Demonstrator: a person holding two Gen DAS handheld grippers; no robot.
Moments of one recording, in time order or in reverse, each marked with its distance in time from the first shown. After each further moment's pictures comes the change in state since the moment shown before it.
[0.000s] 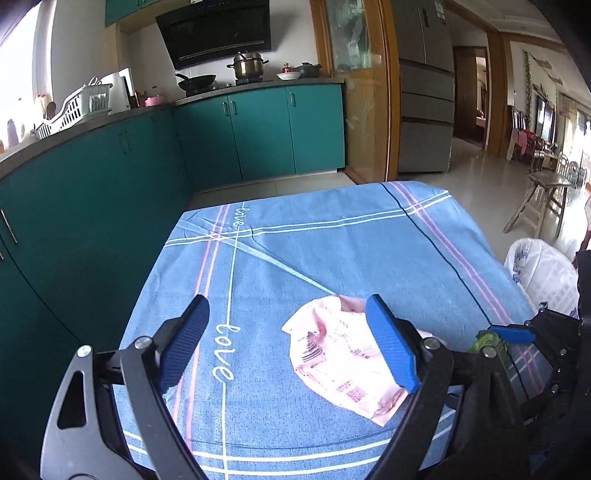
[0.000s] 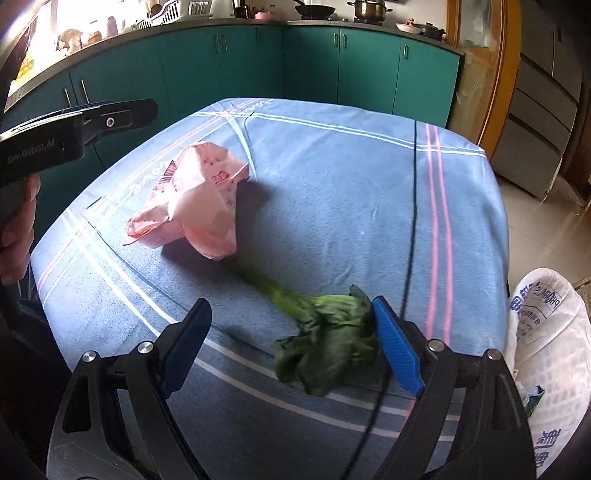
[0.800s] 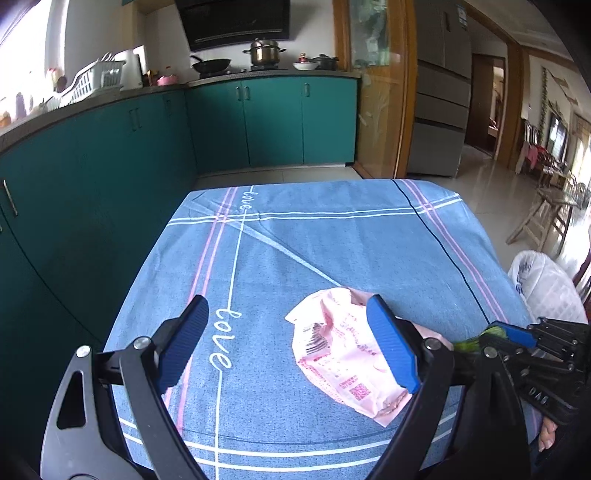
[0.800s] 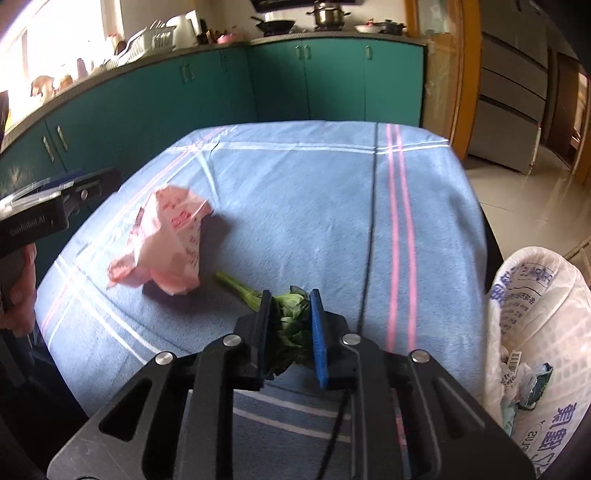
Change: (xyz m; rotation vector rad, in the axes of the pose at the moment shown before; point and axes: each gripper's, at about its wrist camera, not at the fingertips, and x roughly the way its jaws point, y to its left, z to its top) left arm 0.008 0.014 -0.005 -0.107 0.049 -0.001; right arm -0.010 -0.037 0.006 0.163 -0.083 -0.023
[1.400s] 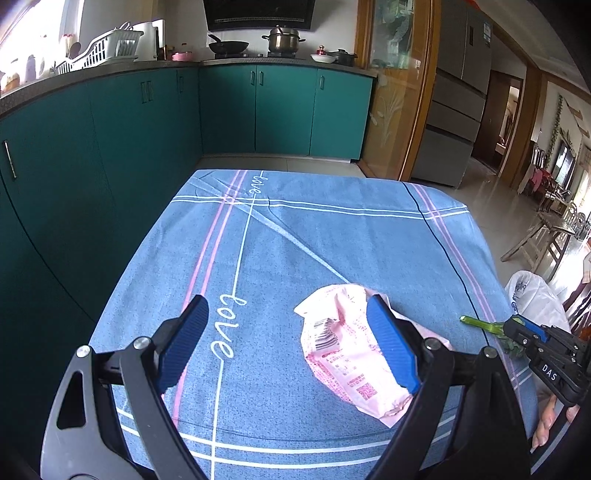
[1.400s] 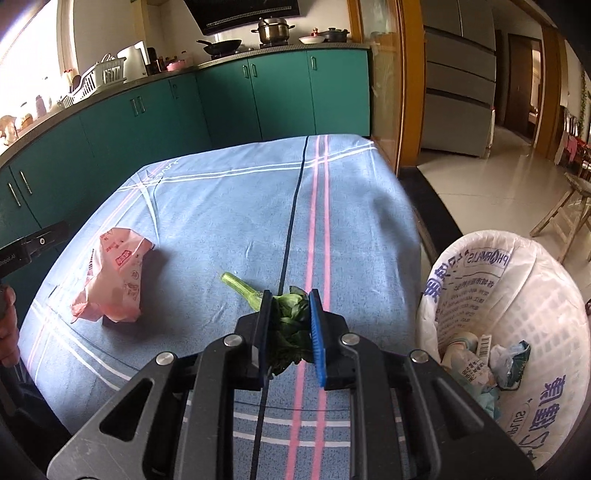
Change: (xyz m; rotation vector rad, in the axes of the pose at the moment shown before) left arm 0.007 0.019 0.001 -0.092 0.043 -0.026; right arm -0.012 -0.043 0.001 0.128 -0.054 -0.110
